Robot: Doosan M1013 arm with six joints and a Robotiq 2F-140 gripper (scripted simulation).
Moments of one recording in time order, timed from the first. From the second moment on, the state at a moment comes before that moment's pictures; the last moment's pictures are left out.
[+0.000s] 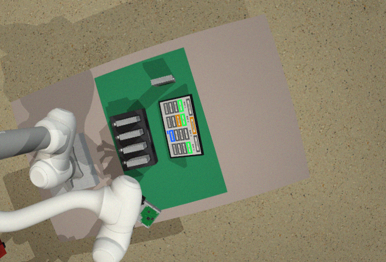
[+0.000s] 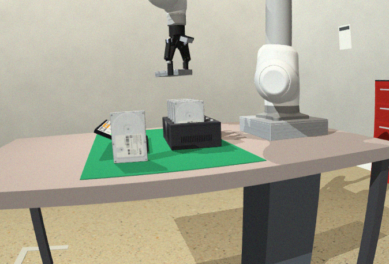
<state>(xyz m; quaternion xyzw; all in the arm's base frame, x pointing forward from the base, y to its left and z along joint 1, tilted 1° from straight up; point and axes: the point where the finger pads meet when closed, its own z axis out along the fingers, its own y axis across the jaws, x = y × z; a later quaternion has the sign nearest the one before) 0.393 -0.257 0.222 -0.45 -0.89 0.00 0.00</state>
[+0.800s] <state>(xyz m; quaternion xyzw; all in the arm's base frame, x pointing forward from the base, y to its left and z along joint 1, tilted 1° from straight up) 0.393 -0.257 0.222 -0.61 -0.79 0.00 0.00</state>
